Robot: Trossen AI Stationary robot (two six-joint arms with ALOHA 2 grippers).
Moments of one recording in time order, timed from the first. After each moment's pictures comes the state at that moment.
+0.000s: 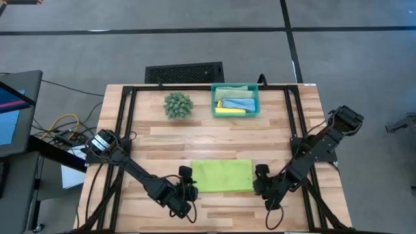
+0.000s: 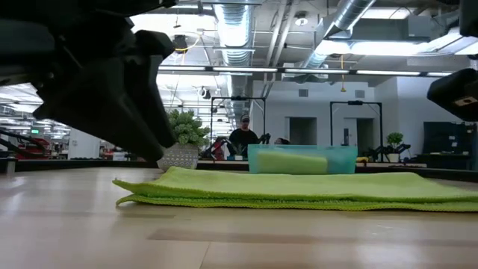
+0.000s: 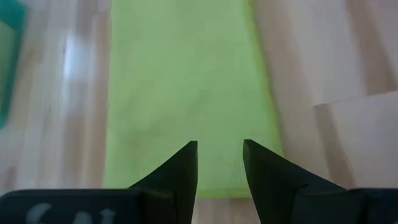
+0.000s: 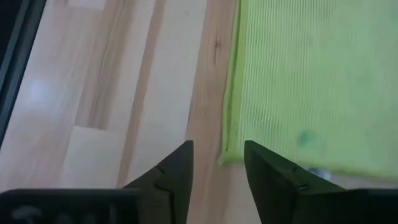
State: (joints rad) left arm -0.65 1.93 1.19 -0.42 -0.64 -0.30; right arm 0.79 1.49 0.71 -0.30 0.23 0.54
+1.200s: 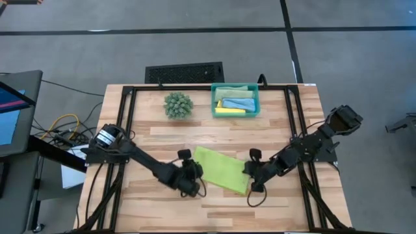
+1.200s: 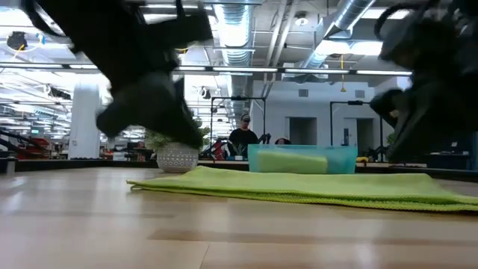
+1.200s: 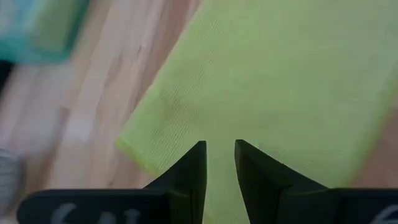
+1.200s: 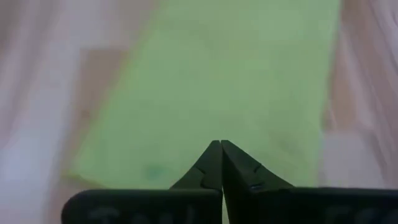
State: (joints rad) left arm -0.48 1.93 1.14 -0.44 -0.75 -0.46; right arm 0.56 1.49 0.55 -0.03 0.33 0.42
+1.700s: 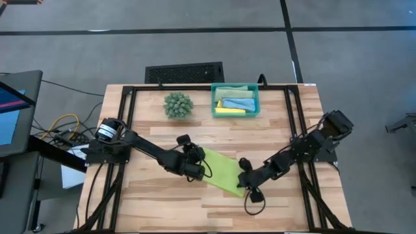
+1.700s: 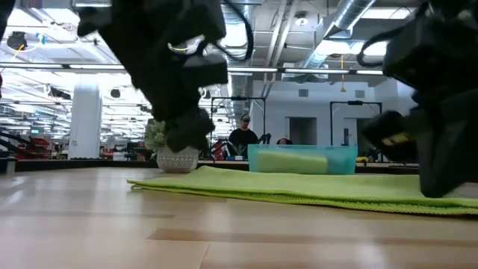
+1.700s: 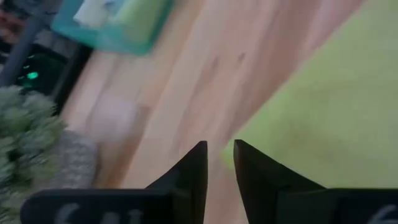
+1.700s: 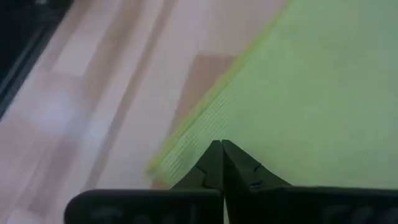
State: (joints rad) left arm -0.32 1.90 1.13 -0.49 -0.86 -0.48; right arm 0.54 1.64 0.61 0.20 0.05 0.26
